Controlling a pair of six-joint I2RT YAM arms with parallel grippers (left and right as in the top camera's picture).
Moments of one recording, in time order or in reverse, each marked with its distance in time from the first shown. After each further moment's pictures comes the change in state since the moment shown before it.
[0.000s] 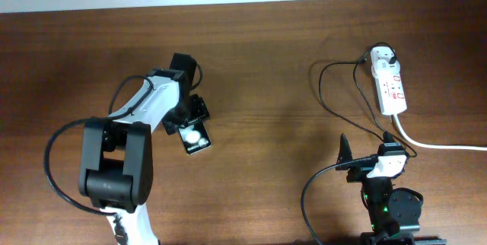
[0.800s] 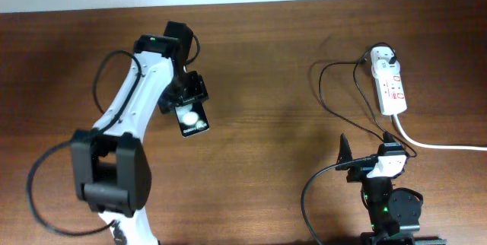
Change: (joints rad) left arm -0.002 -0.037 0.335 -0.349 0.026 0.066; right arm 0.000 0.000 0.000 0.000 0.000 -0.001
